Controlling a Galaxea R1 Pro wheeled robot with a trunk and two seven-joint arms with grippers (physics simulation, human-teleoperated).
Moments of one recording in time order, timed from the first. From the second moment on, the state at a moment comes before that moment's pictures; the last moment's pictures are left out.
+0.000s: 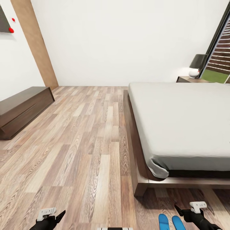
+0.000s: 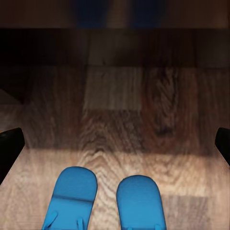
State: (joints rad) left arm -0.21 0.17 0.43 -0.61 -0.01 -0.05 -0.64; right arm -0.46 -0.36 0.11 -0.14 -0.33 -0.39 0.44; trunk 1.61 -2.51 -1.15
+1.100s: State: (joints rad) left arm -0.21 0.17 0.43 -0.61 -0.01 -0.05 -0.64; right arm -0.46 -0.36 0.11 -0.14 -0.33 -0.39 0.44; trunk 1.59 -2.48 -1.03
